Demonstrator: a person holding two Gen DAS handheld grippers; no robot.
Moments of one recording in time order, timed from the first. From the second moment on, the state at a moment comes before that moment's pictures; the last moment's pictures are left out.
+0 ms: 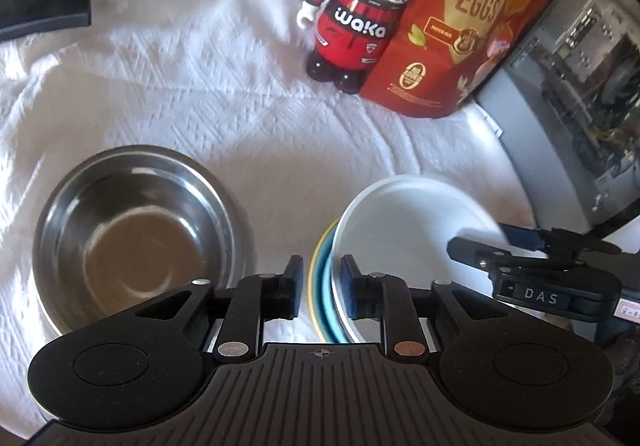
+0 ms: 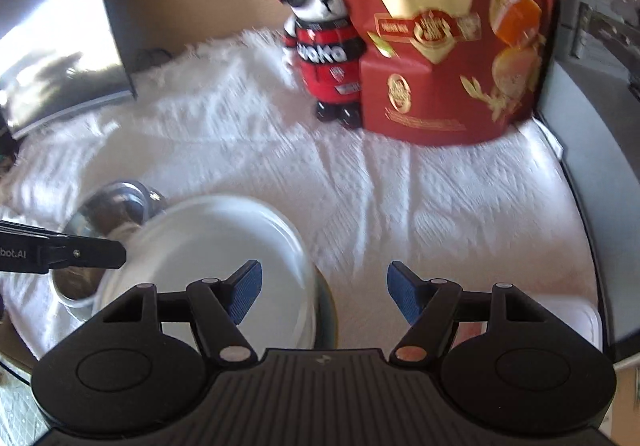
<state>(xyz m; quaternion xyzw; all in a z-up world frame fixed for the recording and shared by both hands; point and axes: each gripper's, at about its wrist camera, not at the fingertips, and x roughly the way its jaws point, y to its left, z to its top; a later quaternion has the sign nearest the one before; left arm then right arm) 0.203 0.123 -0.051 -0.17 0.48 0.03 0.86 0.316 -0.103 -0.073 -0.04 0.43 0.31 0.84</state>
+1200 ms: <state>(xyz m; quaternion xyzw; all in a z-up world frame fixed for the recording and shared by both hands) 0.239 0.103 -0.115 -0.21 0.56 0.03 0.80 0.342 -0.101 -0.147 0.09 0.60 0.35 0.72</state>
